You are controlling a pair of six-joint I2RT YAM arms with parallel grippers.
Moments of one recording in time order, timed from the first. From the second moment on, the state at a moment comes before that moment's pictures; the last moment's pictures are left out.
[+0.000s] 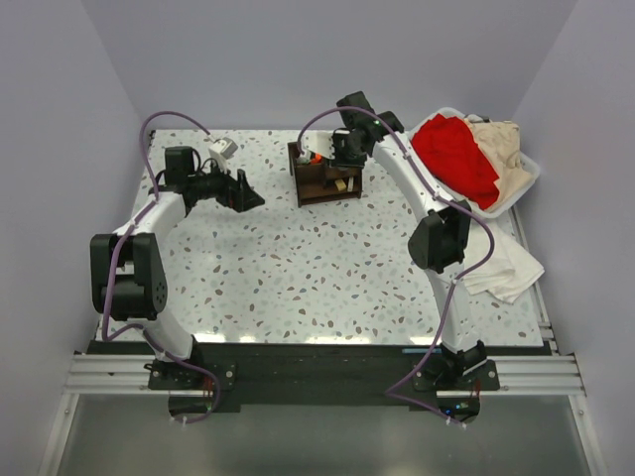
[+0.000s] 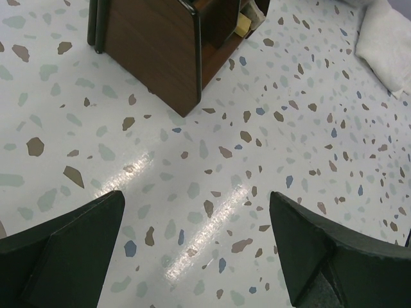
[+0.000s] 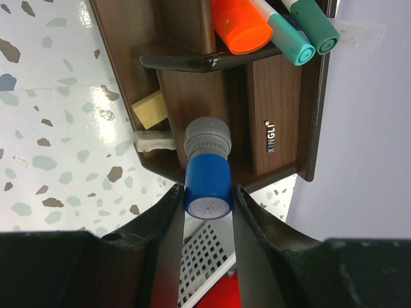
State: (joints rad) left arm 0.03 1.69 1.15 -0.14 0.89 0.14; right arm 0.47 2.34 2.47 -1.10 -0.07 -1.17
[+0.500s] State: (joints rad) left arm 0.03 1.69 1.15 -0.15 0.89 0.14; right arm 0.47 2.34 2.46 -1.11 -0.07 -1.18
